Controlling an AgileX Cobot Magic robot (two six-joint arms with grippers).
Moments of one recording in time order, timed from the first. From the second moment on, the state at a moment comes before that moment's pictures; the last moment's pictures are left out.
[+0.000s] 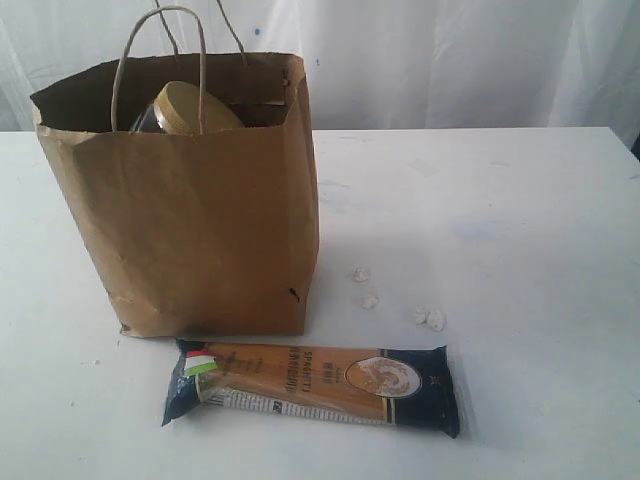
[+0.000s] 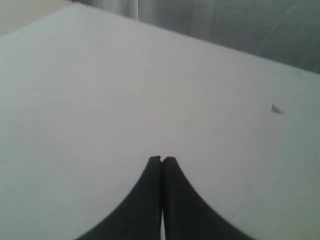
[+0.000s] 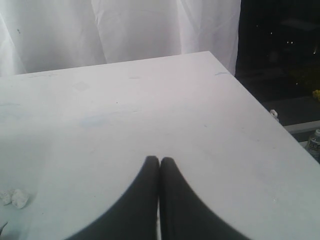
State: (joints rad) left arm 0.31 0.56 -0.25 0.48 0.09 -0.61; right arm -0.08 0.24 0.00 -0.29 0.06 0.41
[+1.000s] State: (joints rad) left arm 0.16 0.20 0.02 0.37 0.22 -0.51; right arm -0.08 0.24 0.00 -0.29 0.06 0.41
